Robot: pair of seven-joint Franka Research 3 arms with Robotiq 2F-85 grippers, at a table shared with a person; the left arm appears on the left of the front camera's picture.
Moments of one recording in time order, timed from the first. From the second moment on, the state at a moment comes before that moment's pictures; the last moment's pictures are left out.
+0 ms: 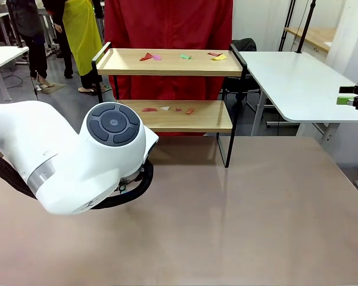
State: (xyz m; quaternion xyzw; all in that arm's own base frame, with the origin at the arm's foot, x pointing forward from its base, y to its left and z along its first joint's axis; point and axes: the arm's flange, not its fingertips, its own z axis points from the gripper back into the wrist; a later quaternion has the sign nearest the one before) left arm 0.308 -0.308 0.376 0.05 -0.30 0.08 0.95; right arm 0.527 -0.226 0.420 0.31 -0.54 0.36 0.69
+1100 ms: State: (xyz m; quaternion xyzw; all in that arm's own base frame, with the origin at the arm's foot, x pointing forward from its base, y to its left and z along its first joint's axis) left arm 0.342 -0.306 0.388 -0.13 -0.27 -0.20 0.93; right arm 0.528 -0.226 0.419 0.31 -0.54 0.36 0.69
